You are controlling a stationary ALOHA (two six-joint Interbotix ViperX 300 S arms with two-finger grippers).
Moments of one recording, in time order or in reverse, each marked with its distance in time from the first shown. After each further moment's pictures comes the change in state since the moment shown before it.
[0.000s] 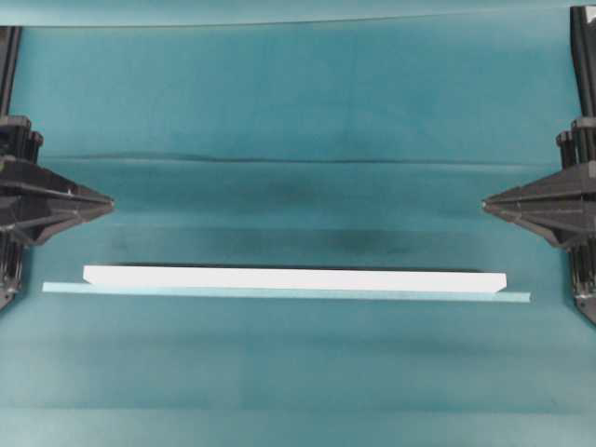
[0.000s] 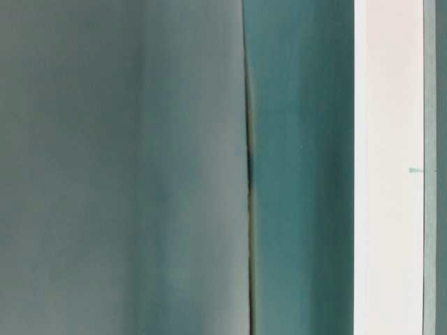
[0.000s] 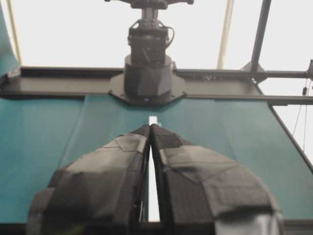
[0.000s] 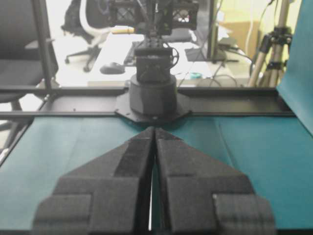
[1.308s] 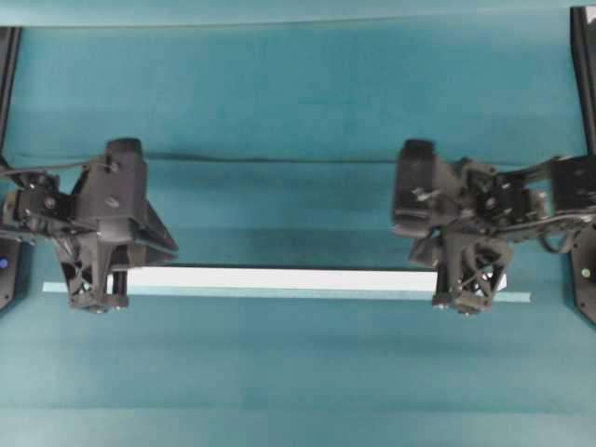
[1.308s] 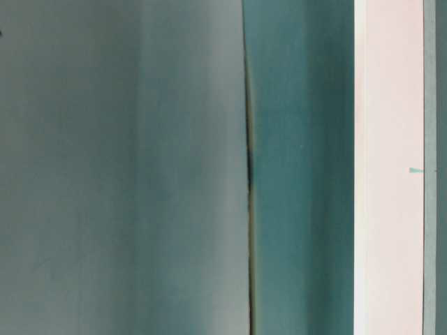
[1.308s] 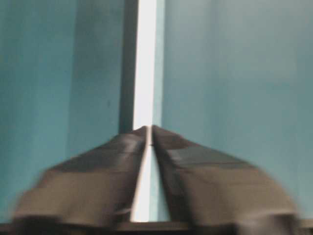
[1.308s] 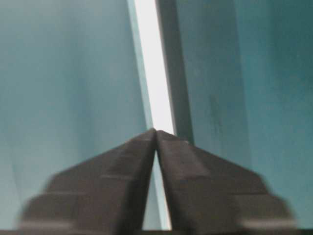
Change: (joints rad) left arm -0.026 0.489 -0.382 0.012 0.816 -0.094; right arm -0.003 0.673 -0.532 0.067 1.091 0.112
